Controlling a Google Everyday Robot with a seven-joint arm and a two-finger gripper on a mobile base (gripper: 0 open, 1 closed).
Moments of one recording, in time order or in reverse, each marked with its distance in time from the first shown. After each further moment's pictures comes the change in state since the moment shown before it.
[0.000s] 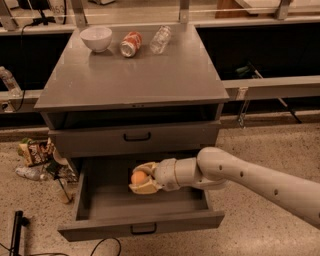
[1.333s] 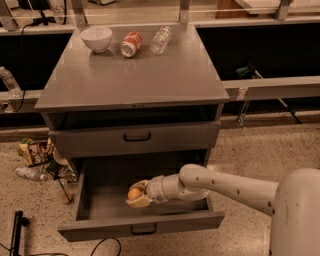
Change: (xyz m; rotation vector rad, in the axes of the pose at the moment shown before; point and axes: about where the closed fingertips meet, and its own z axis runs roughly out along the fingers) arm 0.130 -0.024 0.087 -0.052 0.078 0.091
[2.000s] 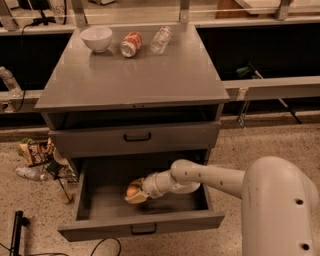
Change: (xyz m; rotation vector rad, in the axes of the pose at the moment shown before) arm 0.028 -0.041 0.039 -0.004 0.080 -0.012
